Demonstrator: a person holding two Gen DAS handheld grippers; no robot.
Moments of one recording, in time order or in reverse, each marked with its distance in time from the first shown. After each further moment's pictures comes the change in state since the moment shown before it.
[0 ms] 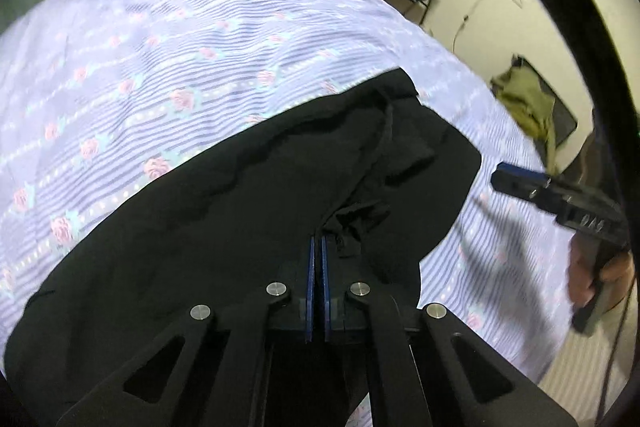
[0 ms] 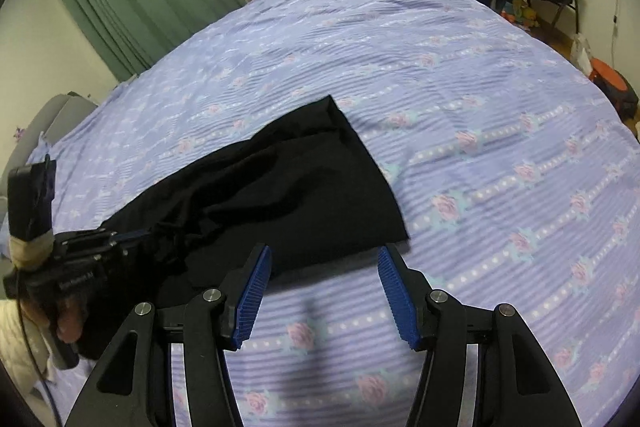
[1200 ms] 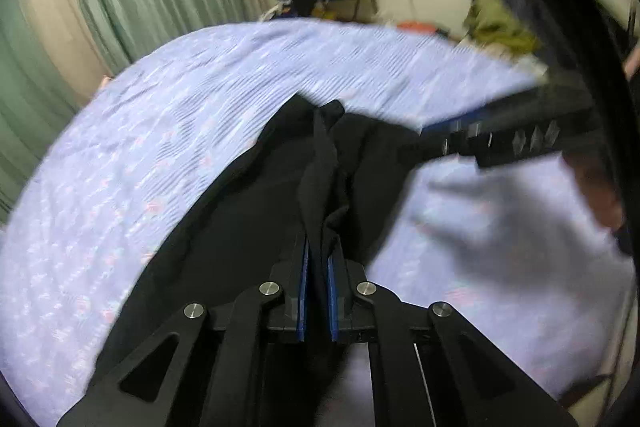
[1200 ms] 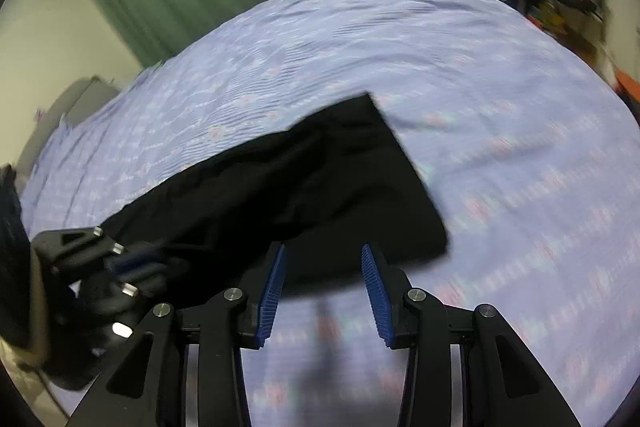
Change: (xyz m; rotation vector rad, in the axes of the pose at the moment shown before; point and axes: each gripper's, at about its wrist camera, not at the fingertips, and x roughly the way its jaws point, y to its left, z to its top) left arm -0.036 -0.135 -0.045 0.454 -0.129 0.174; right arm -0.014 0.008 -0.008 -0.027 0.023 0.073
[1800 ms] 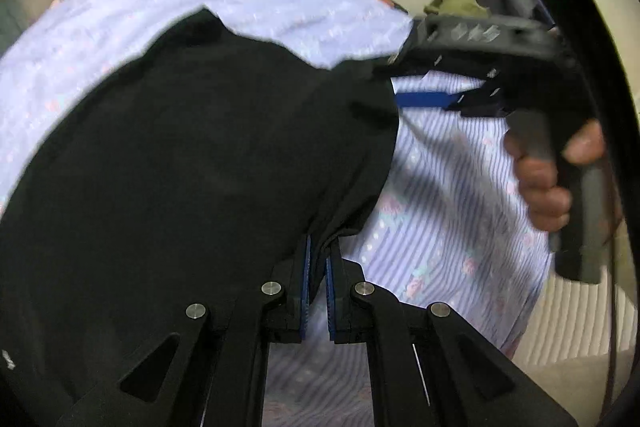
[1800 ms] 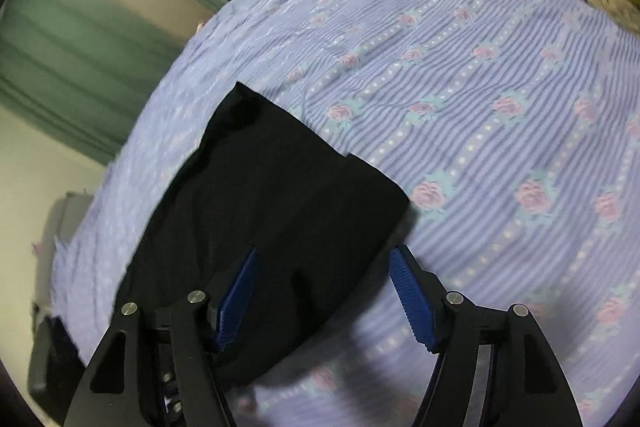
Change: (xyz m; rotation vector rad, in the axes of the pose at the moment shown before) left arm 0.018 -0.041 -0.027 -0.129 0.165 -0.233; right arm -0.020 -0.076 -0.061 0.469 -0.041 0.006
